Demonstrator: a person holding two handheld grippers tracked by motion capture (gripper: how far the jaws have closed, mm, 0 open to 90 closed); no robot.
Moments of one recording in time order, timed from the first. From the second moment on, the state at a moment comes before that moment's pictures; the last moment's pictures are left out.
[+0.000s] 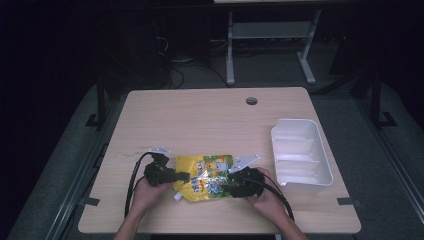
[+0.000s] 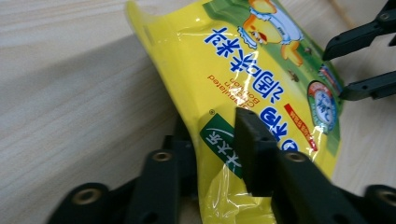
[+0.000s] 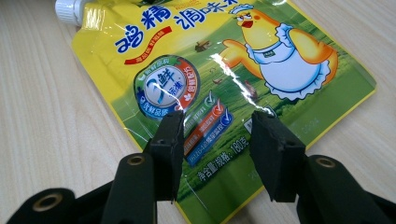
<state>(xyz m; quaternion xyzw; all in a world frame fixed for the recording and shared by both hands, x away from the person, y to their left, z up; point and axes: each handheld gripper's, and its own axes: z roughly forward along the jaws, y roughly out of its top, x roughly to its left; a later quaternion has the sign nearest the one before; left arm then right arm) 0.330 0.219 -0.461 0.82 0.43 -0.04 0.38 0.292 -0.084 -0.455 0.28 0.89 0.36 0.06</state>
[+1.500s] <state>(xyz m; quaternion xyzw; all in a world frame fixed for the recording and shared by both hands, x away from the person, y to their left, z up) 0.312 0.183 -0.327 0.86 0.22 -0.03 0.46 0.339 -0.060 -0.331 0.17 0.90 0.41 0.02</state>
